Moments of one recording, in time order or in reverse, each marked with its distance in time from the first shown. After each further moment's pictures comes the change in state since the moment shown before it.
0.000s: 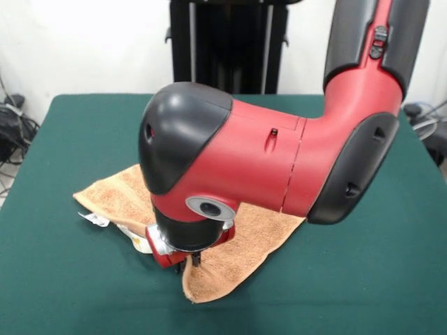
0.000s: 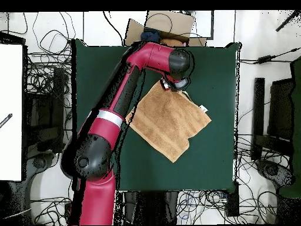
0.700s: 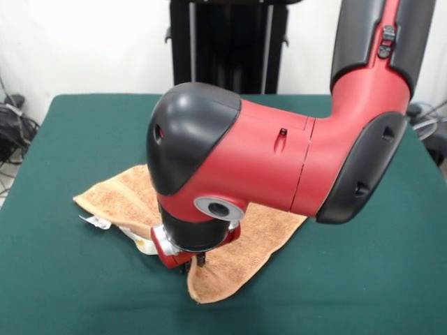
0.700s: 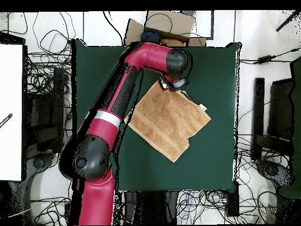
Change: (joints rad) arm 0.010 0.000 0.000 0.000 0.000 0.000 0.000
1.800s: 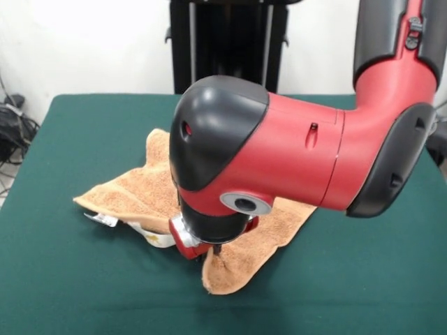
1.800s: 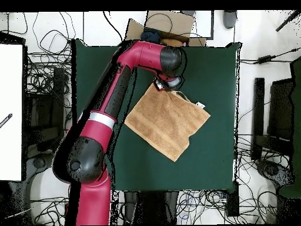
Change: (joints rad) arm 0.025 -0.014 0.000 0.000 -0.014 -0.071 0.000
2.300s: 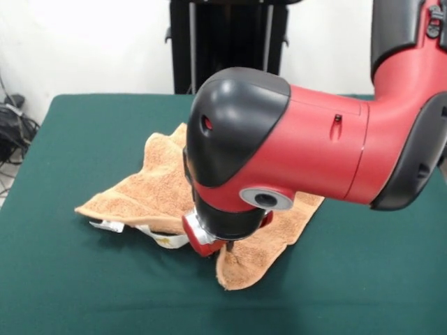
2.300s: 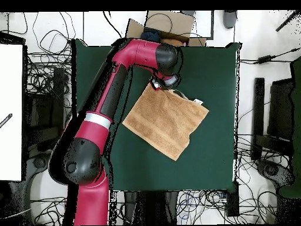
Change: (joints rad) arm 0.016 -0.012 0.000 -0.007 0.000 -0.021 0.000
